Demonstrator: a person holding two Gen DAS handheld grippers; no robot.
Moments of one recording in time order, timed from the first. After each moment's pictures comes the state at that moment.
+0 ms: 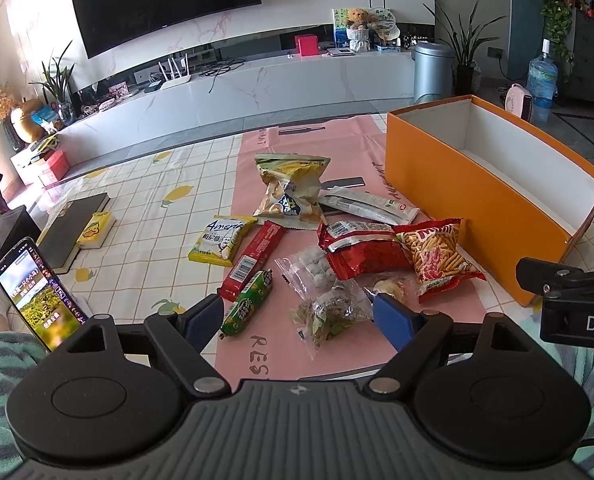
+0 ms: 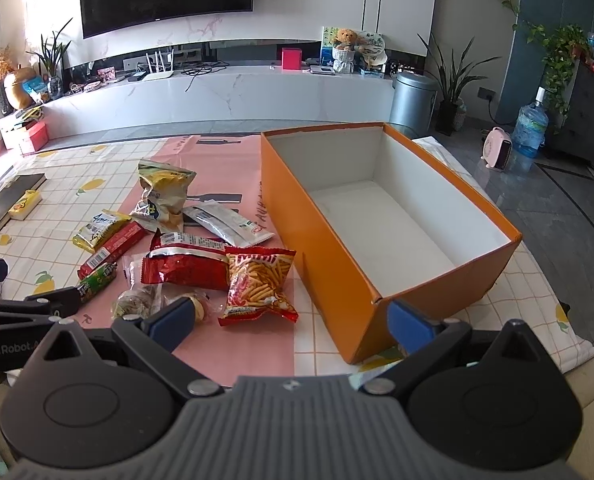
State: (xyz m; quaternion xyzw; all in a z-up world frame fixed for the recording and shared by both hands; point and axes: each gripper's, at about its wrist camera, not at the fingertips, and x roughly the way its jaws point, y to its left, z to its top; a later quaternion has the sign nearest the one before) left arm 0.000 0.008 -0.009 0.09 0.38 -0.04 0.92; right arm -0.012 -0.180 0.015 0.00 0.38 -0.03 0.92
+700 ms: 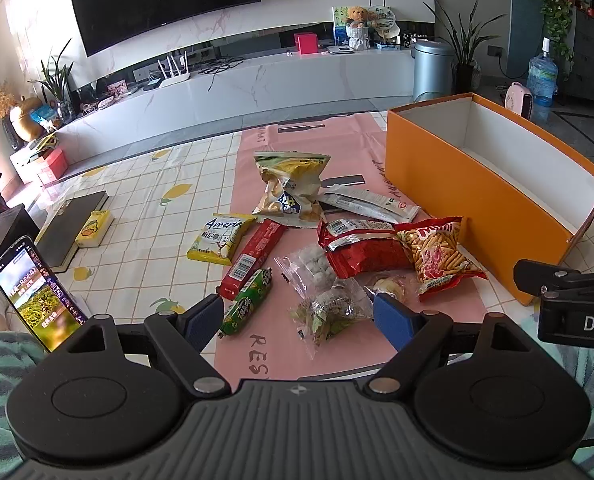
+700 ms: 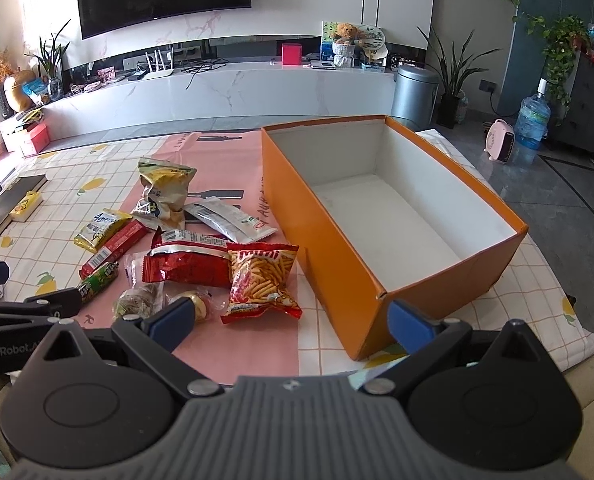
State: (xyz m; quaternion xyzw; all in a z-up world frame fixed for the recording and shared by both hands) left arm 0.000 0.008 -0.011 0.09 0.38 -0.04 0.92; right arm -0.010 -0.181 0.011 0.01 0.38 -0.02 0.92
